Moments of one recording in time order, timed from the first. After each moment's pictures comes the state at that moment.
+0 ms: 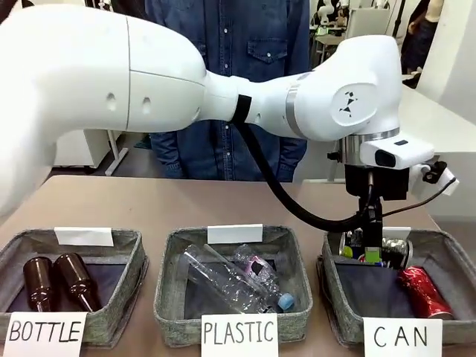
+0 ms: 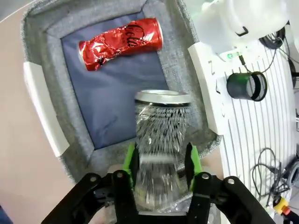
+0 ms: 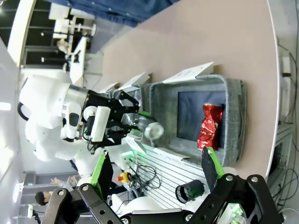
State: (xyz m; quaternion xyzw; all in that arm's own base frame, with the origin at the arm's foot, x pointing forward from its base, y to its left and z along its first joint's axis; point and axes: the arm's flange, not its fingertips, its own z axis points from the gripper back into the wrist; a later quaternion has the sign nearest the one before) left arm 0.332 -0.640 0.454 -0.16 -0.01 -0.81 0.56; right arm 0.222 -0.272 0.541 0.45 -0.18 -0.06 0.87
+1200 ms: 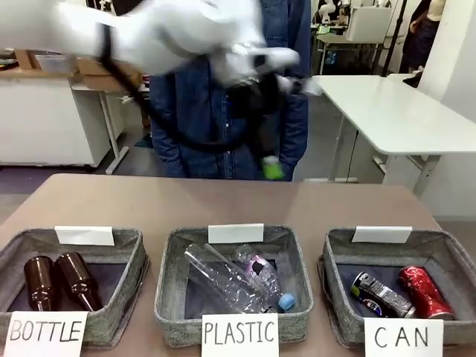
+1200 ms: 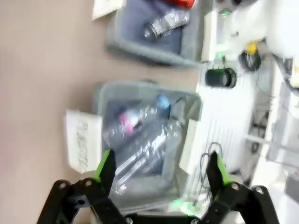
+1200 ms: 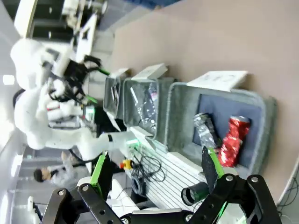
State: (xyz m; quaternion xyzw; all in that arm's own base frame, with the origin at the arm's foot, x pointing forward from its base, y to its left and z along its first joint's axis) left arm 0.432 -0.412 0.551 -0.25 0.02 -0.63 0.74; right arm 0.298 -0.193 0.540 0.48 -0.14 0.02 0.87
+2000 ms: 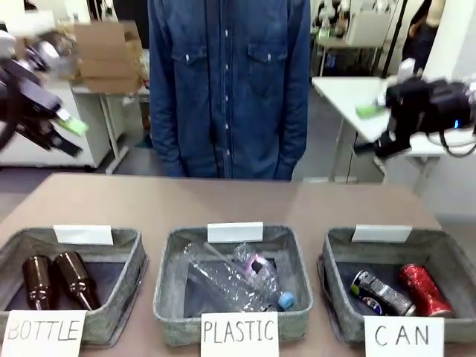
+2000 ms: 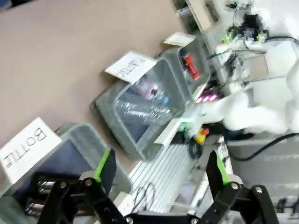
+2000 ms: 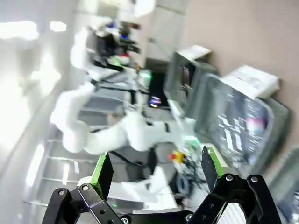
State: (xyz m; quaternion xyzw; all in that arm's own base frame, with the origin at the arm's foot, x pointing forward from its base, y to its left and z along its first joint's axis) left arm 0.398 -0.007 0.539 -0.48 -0.12 -0.23 0.84; right arm 0.388 0.050 0.524 0.63 -0.06 0.11 0.77
